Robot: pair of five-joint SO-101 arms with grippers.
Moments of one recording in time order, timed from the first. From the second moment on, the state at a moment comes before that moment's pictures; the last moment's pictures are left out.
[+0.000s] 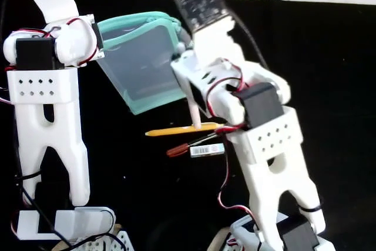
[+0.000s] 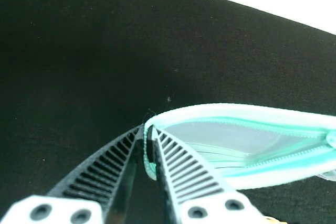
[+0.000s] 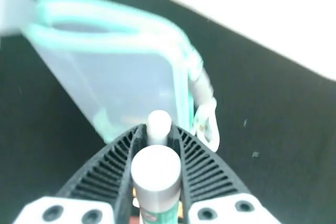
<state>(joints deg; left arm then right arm) -5.6 -0.4 -22.2 86.8 13.8 -32.0 -20.6 -14.1 72.8 6.3</state>
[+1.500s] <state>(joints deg) -4.9 -0.5 -19.6 86.7 13.8 -42.4 25.1 -95.6 72.1 5.1</state>
